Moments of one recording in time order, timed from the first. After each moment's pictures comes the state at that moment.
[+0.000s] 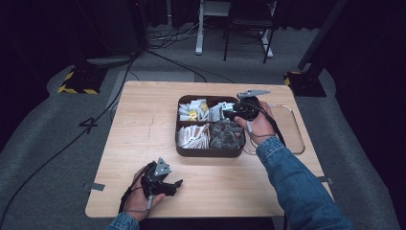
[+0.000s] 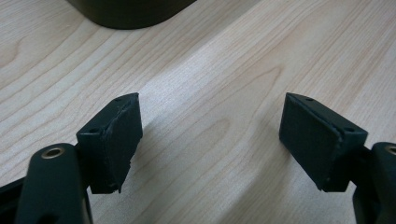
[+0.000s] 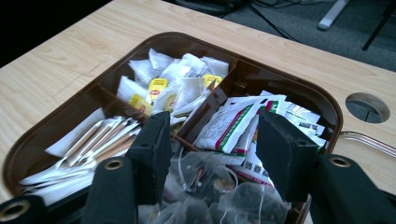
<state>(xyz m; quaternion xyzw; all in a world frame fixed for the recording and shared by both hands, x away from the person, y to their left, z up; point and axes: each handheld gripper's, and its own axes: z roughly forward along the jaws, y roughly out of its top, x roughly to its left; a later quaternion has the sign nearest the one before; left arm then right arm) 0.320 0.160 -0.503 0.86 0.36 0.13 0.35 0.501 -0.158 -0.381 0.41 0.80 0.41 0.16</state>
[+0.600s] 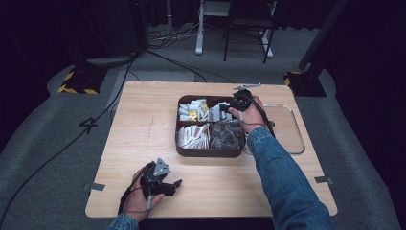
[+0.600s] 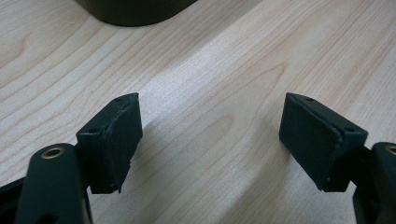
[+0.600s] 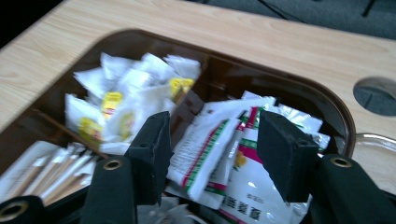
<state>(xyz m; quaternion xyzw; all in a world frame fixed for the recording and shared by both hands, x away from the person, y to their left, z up) 0.320 0.162 -0.504 0.85 0.36 0.14 0.35 0.557 -0.150 -0.413 0.47 0.78 0.39 0.14</state>
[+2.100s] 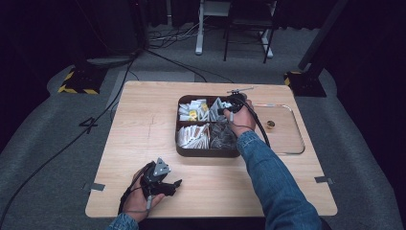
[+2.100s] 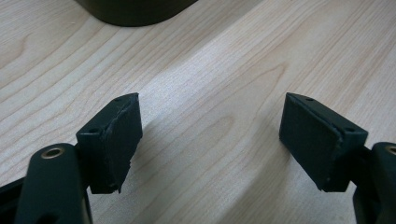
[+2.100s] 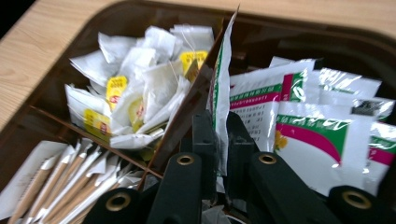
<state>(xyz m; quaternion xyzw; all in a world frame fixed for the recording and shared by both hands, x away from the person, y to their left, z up) 0.320 0.161 -0.504 0.85 0.36 0.14 0.35 0.555 -0.131 -0.427 0.51 0.77 0.37 0.09</state>
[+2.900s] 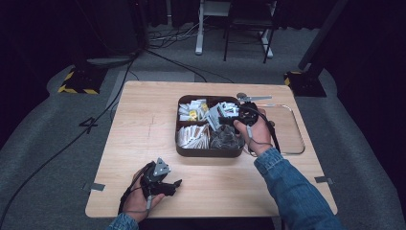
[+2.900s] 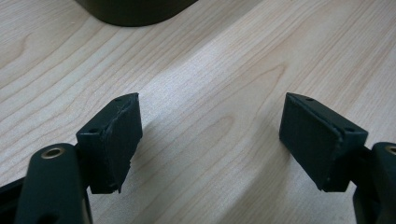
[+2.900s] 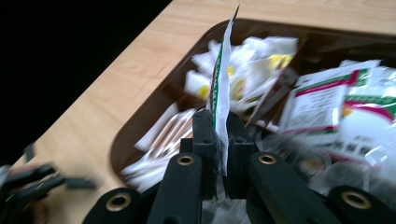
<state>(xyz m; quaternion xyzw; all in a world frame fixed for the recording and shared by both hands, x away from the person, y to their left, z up) 0.320 0.162 -0.504 0.85 0.36 0.14 0.35 0.470 -0.153 -0.381 0.42 0.78 0.46 0.02</state>
